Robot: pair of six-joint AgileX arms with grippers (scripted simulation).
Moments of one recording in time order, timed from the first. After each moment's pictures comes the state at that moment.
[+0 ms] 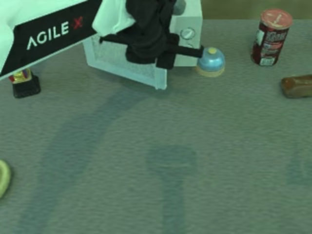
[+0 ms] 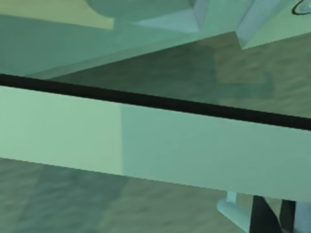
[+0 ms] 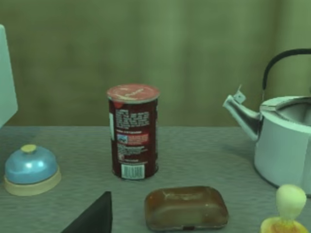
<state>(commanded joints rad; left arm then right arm) -0.62 2.06 1.79 -0.79 -0.16 -0.28 0.00 0.00 0.00 0.00 0.00 0.00</state>
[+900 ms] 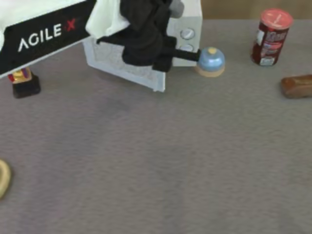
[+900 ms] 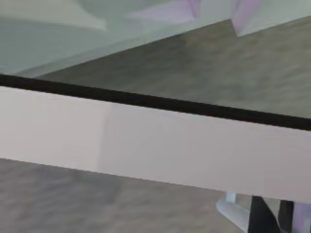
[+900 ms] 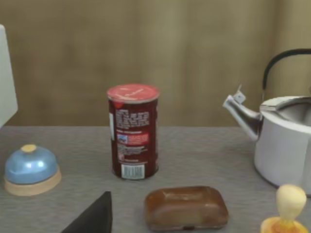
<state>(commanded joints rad) -0.61 2.02 1.73 -0.77 -0.14 -0.24 0.00 0.00 0.00 0.00 0.00 0.00</state>
